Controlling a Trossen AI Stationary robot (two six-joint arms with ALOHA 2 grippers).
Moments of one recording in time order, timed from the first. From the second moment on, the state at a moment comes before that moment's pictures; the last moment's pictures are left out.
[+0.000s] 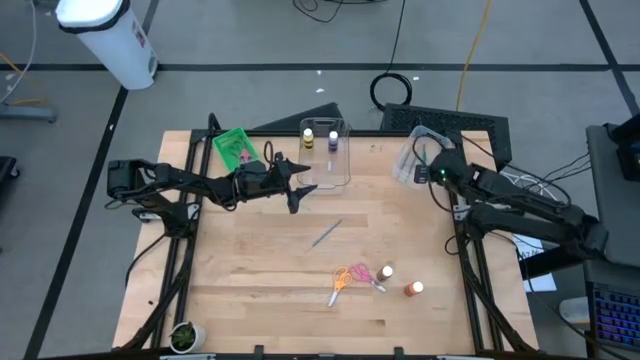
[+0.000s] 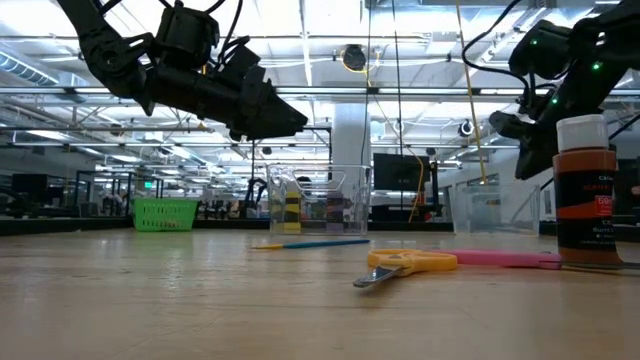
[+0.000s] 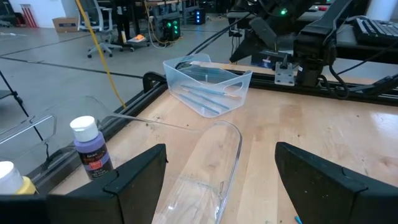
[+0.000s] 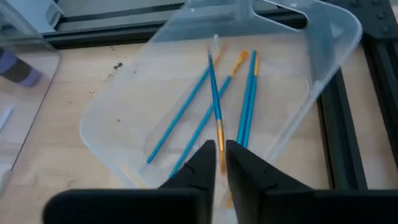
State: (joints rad) left arm 0.24 1.51 0.55 0.80 -0.05 0.00; right arm -0.61 0.68 0.44 -0.61 0.44 0.79
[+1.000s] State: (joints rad) left arm -0.17 1.49 0.84 -0.13 -0.09 -0.05; right arm -0.26 0.74 0.44 0.32 -0.04 0.07
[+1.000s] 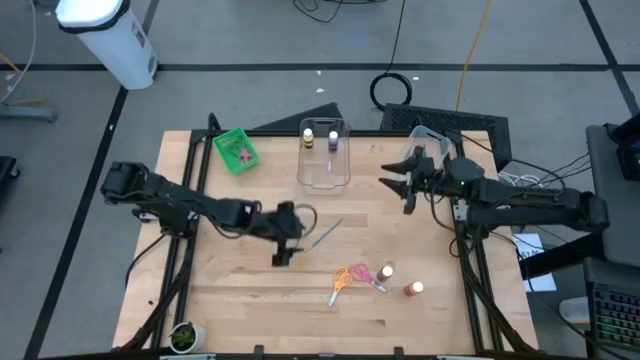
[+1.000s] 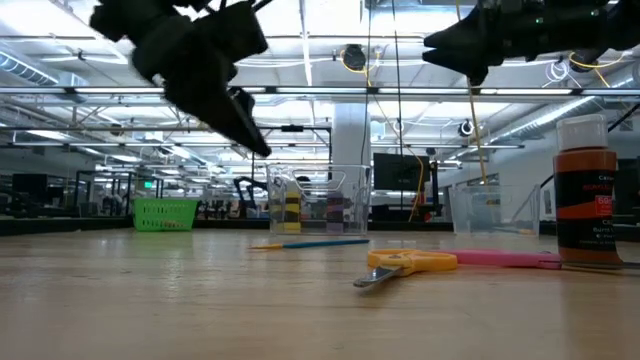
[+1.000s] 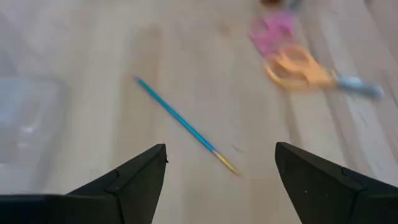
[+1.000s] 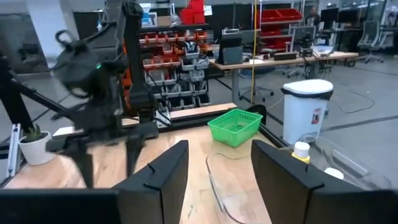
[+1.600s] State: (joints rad) left arm -0.24 1.83 0.84 0.06 -0.24 -0.44; right arm 0.04 0.87 0.44 0.56 0.18 0.00
